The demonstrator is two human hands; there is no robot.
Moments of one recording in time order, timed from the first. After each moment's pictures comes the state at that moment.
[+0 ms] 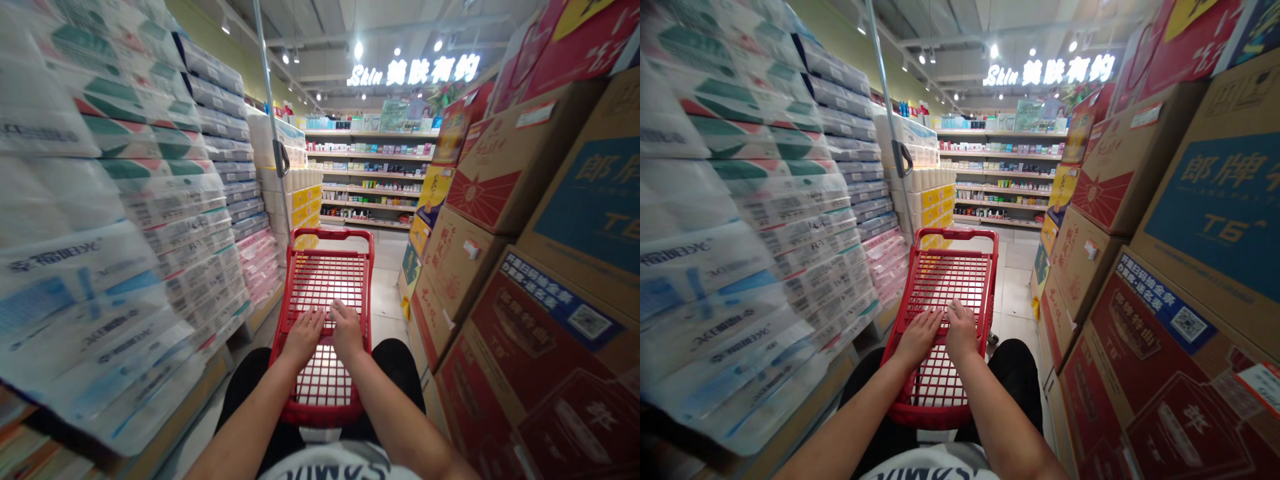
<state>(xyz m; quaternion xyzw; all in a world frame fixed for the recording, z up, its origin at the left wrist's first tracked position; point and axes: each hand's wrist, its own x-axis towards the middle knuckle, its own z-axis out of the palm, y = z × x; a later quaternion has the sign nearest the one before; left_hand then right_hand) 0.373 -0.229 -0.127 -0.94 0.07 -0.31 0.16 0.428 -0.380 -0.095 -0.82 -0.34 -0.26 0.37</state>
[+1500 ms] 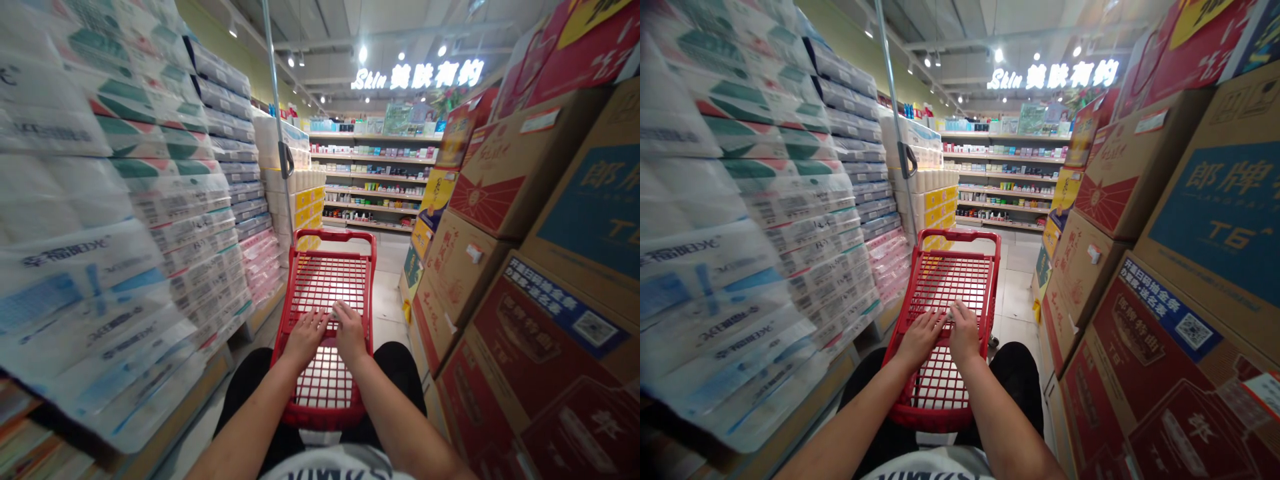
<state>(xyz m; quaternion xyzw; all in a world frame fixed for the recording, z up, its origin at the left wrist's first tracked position) 0.371 -0.229 -0.125 -0.94 0.07 -0.30 0.13 0.428 -0.382 -0.093 -0.81 -0.32 -0.26 0.43</state>
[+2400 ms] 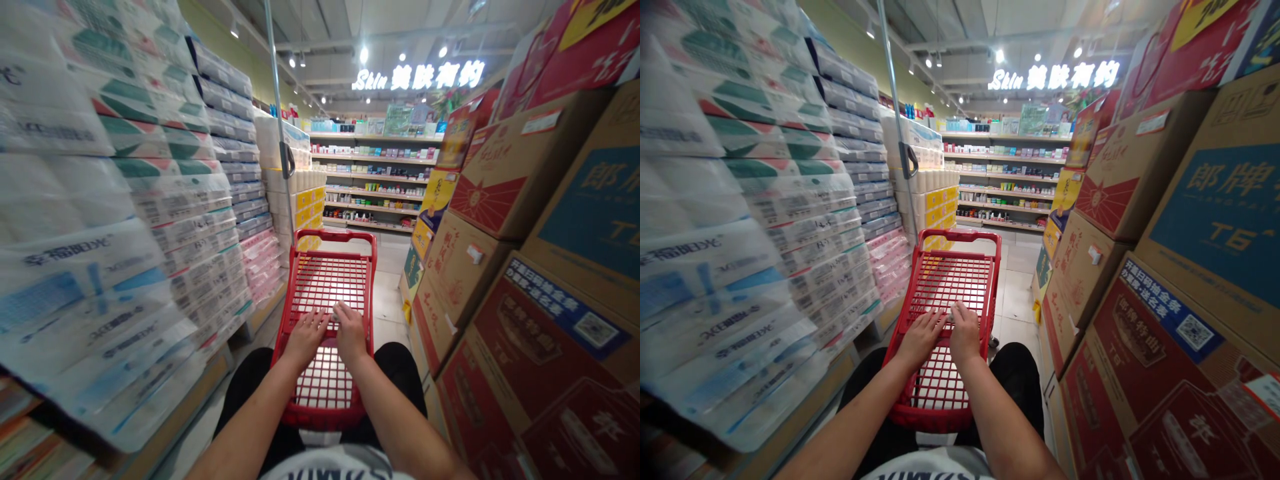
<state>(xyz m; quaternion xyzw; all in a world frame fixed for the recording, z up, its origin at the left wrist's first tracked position) 0.369 -0.231 -0.122 -0.94 0.07 -0.30 0.13 0.428 -0.381 -0.095 -0.82 -0.33 -0.25 0.39</state>
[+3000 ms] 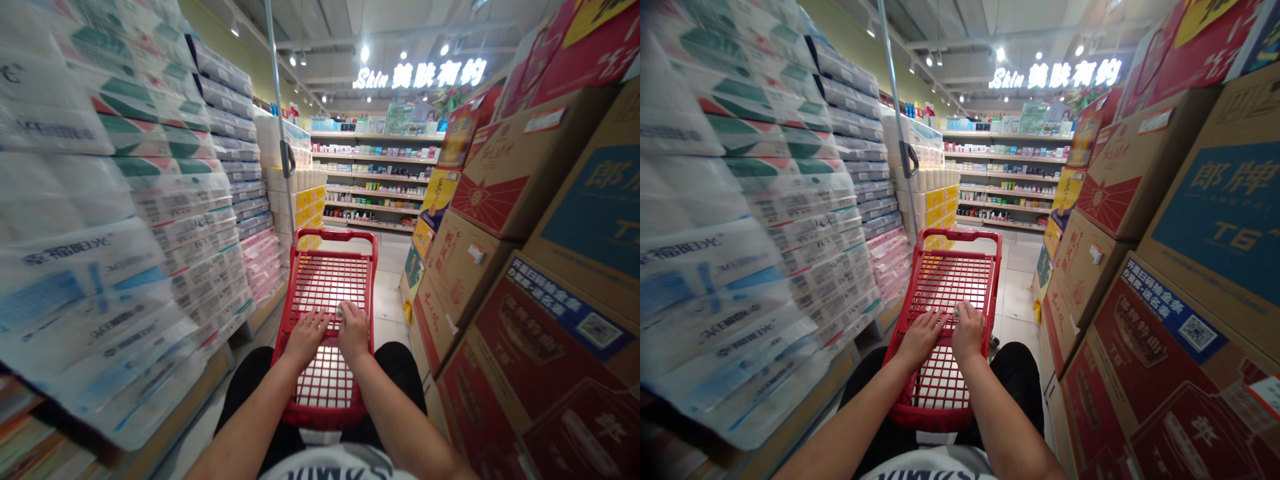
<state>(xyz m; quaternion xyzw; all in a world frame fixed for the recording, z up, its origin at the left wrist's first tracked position) 0.369 -0.230 -0.123 -0.94 0.07 -0.31 0.13 0.424 -0.384 -0.085 -0.86 -0.26 -0.25 0.37</state>
